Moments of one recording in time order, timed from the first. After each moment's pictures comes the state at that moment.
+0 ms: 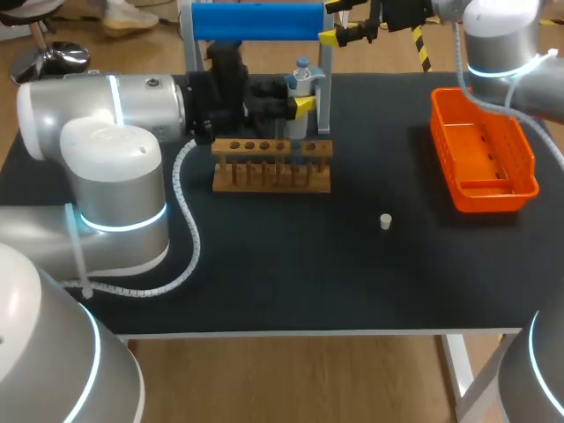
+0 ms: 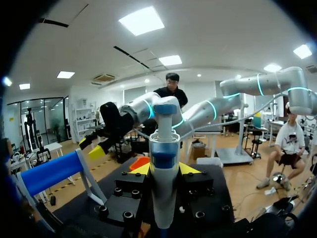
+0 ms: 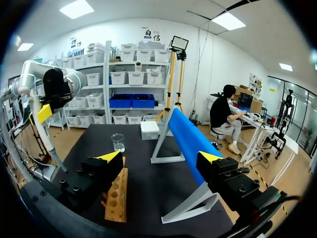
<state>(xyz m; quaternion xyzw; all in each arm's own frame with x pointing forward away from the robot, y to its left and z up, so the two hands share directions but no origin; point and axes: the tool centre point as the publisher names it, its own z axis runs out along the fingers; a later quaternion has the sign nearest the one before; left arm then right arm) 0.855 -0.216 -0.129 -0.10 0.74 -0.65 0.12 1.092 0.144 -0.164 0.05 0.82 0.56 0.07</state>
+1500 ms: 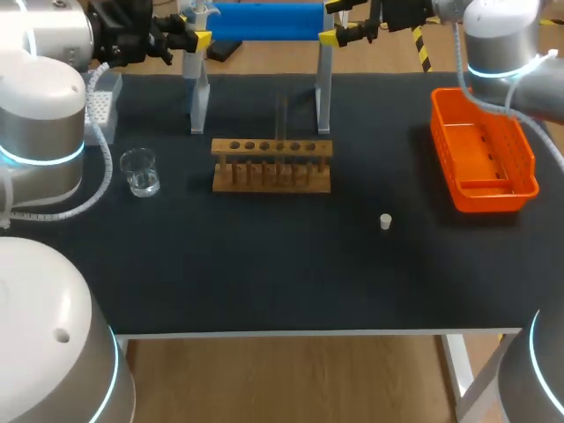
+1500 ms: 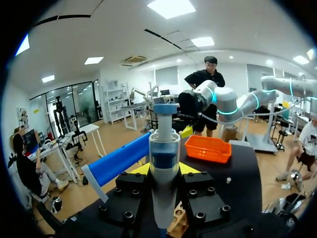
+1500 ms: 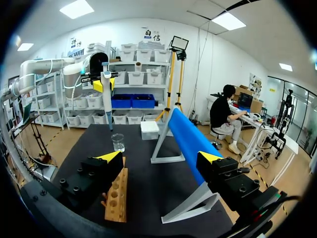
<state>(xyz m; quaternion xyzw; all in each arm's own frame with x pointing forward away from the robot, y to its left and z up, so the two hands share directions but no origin) 0.978 -0.056 -0.104 -0.21 0.78 -0.55 0.20 1.092 0.144 -0.164 0.05 0.82 0.56 0.07</state>
